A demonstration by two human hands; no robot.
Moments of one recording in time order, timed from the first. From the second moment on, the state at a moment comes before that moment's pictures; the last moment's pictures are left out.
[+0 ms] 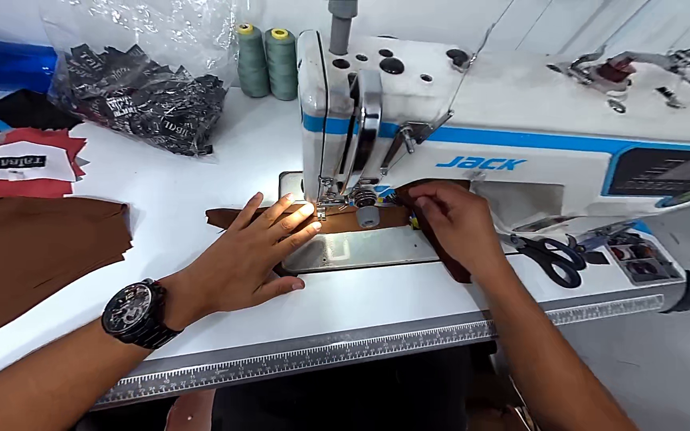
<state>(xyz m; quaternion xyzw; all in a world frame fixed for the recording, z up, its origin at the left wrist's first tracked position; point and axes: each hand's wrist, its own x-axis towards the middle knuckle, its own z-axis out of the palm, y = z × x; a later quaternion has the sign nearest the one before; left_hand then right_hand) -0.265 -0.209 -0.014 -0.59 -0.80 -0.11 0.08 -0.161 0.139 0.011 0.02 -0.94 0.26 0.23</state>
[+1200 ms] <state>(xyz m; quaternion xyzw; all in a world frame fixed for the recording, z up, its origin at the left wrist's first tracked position) -0.169 -0.006 -0.002 -0.54 -0.80 -0.27 0.03 -0.050 0.196 -0.025 -0.05 -0.94 0.16 0.28</state>
